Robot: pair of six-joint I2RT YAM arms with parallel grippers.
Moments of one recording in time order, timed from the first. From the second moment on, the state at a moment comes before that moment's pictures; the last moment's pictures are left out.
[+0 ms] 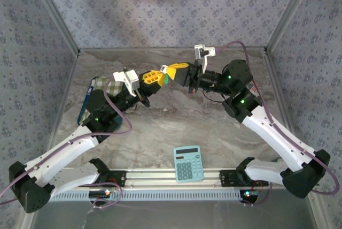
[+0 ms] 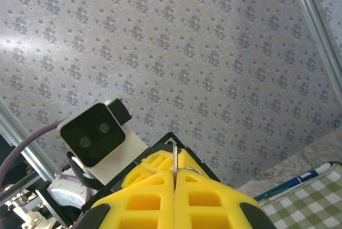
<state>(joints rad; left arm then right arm) -0.79 0.97 0.86 0.52 0.28 -0.10 0.68 1.17 1.22 0.21 -0.67 0.67</state>
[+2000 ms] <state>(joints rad) -1.00 1.01 0.90 0.36 -0.32 0.31 0.88 1.27 1.54 -0.41 -0.13 0.60</state>
